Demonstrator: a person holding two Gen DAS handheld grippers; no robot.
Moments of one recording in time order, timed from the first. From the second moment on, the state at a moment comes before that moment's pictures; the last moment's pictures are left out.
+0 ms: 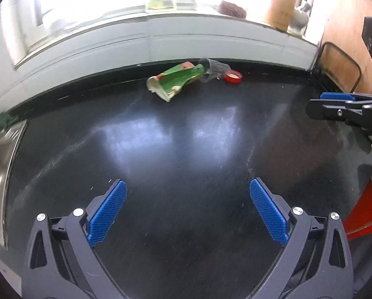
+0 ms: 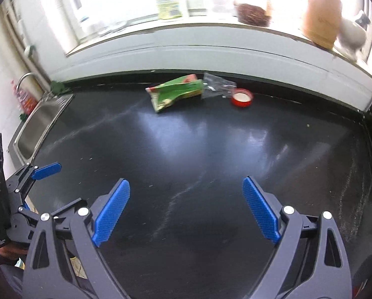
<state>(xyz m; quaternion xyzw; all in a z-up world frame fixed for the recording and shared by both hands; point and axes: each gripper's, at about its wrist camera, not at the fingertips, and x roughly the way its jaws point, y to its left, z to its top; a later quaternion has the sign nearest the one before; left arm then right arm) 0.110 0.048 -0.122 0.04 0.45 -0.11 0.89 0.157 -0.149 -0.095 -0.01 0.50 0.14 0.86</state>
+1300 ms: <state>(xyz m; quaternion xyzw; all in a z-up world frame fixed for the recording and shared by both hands) 0.396 -0.006 -0.210 0.18 0.48 -0.20 0.84 0.403 -0.184 -0.232 -0.09 0.54 0.17 0.82</state>
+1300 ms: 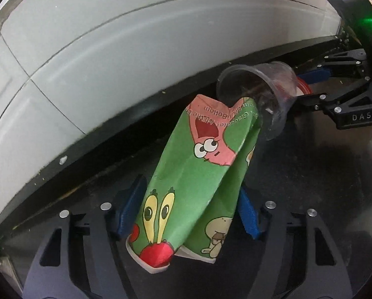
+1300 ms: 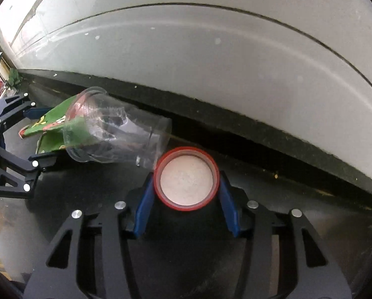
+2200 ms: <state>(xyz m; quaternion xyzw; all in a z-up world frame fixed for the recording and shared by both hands) 0.149 0.037 -0.165 0.07 0.49 -0.13 0.86 0.180 -0.183 -0.166 -0.07 0.52 0.14 0.84</state>
